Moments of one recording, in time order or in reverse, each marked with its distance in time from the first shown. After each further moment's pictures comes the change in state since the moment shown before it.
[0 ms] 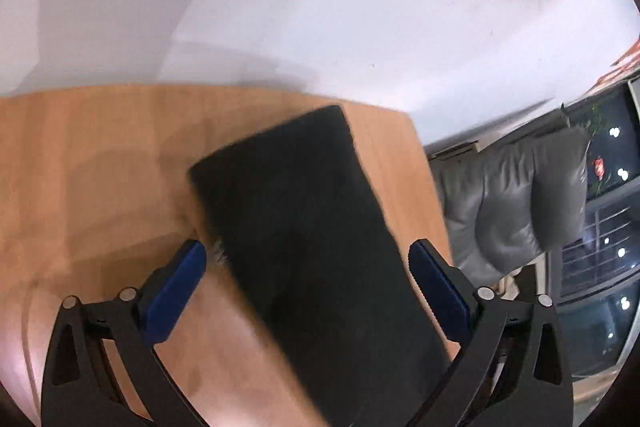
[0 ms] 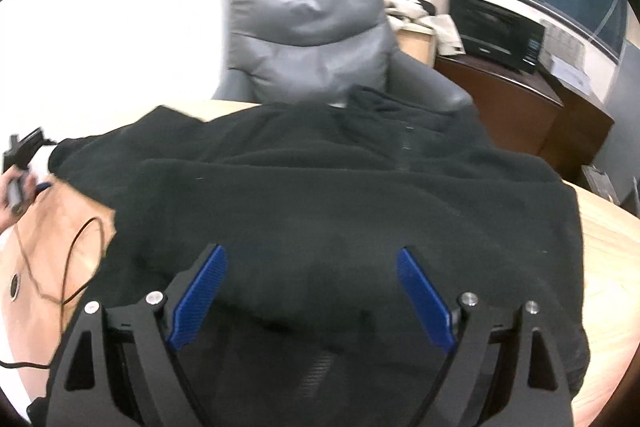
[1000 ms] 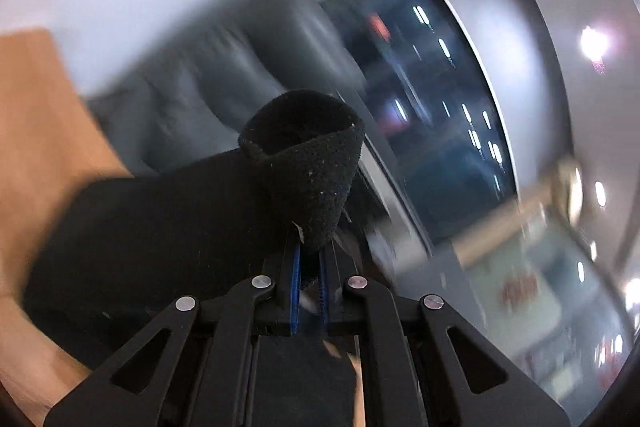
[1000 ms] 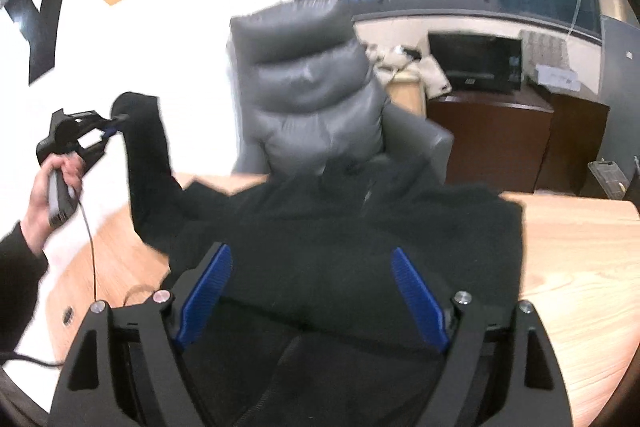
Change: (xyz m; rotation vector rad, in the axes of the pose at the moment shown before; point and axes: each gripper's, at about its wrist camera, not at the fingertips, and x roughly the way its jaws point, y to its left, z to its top) left arm -0.119 -0.307 -0.308 0.456 0.244 -0.652; right arm -0.147 -0.089 -0.015 0.130 -0.253 0.112
